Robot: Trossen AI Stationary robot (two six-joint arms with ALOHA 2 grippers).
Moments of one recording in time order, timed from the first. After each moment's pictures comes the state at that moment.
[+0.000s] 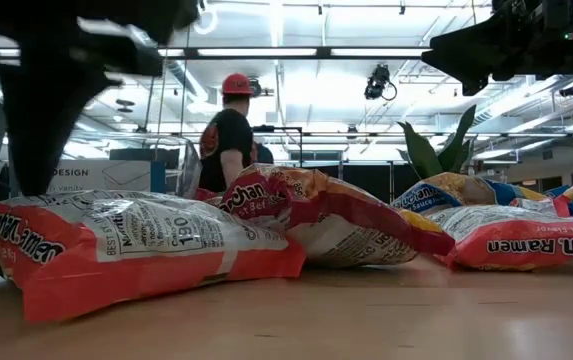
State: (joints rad) left arm -0.64 2.21 1.79 -1.35 -0.16 -0.49; right arm 0.14 0.67 0.15 0.61 0.23 -0.08
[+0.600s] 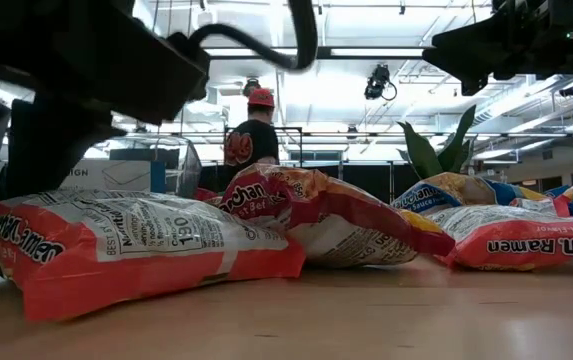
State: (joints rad) left arm -0.58 2.26 1.79 -1.39 -0.01 -0.44; right arm 0.14 0.67 0.15 0.61 0.20 -0.06
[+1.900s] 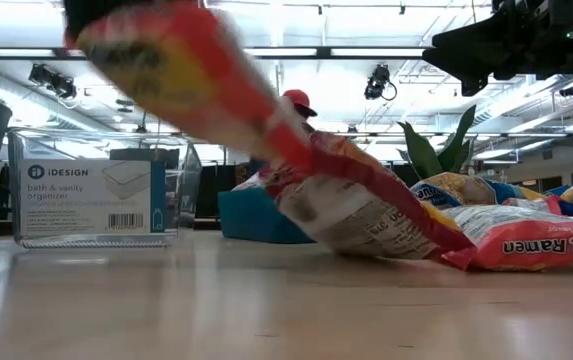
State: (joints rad) left arm -0.44 2.10 2.02 -1.57 0.12 -0.43; right arm 0.14 0.67 0.15 0.61 0.20 -0.06
